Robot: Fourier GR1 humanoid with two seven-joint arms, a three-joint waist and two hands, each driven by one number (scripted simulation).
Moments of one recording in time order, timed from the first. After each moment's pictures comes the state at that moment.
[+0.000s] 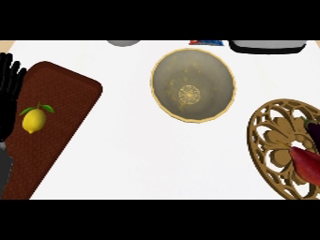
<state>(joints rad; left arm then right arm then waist) -0.24 0.37 0.14 -1.49 0.22 0.09 -0.04 0.27 -1.36 -0.12 -1.75 0.35 0.33 -0.86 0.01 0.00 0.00</state>
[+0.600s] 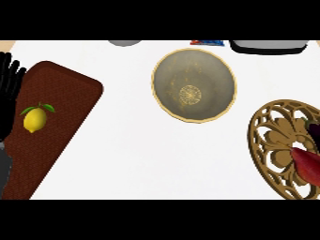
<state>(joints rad) -0.24 0.36 0.16 -1.50 0.21 0.07 -0.03 0.05 -1.19 0.11 -1.60 0.54 0.34 -0.83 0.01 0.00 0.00</state>
